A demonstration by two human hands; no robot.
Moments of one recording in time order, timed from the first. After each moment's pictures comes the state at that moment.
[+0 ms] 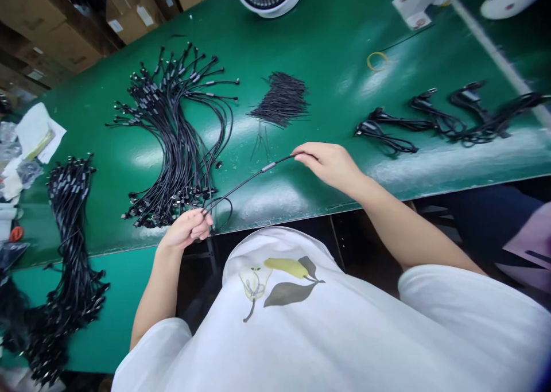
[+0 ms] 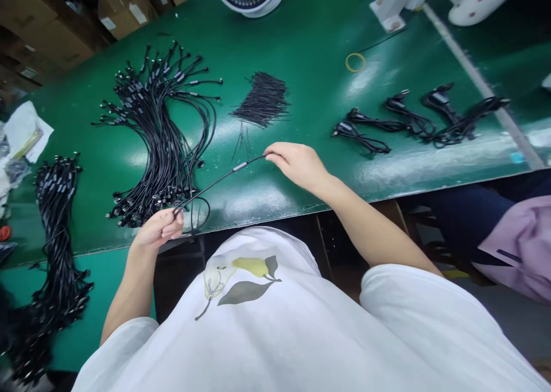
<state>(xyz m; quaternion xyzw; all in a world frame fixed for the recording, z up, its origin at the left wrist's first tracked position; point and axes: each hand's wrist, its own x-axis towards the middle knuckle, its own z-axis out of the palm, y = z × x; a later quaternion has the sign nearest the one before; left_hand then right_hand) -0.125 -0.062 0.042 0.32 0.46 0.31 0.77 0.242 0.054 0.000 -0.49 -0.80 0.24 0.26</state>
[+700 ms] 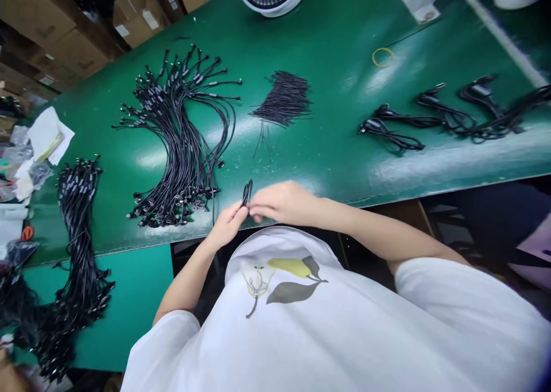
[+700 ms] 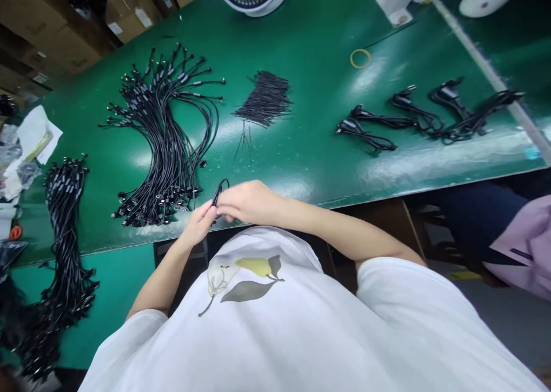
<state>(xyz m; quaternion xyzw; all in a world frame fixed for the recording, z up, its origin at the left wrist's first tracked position) -0.042 -0.059 0.020 0.49 0.51 0.34 0.61 0.163 -0.002 0.039 -0.25 -0.88 0.34 0.20</state>
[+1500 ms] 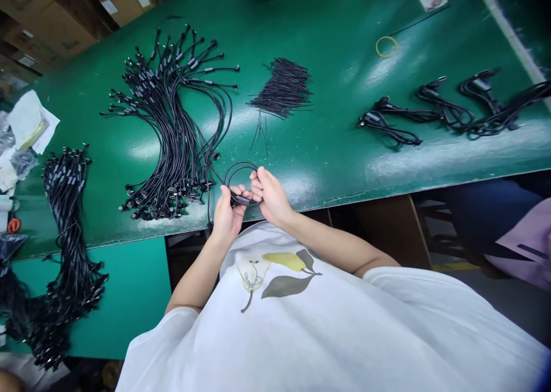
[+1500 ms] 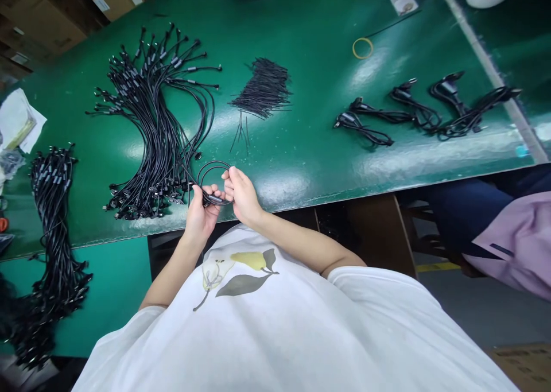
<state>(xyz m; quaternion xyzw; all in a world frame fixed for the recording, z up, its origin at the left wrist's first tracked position) 0.000 -0.057 0.009 0.16 0.51 0.57 0.63 0.103 -0.019 -0.009 -0.35 -0.15 0.77 0.51</state>
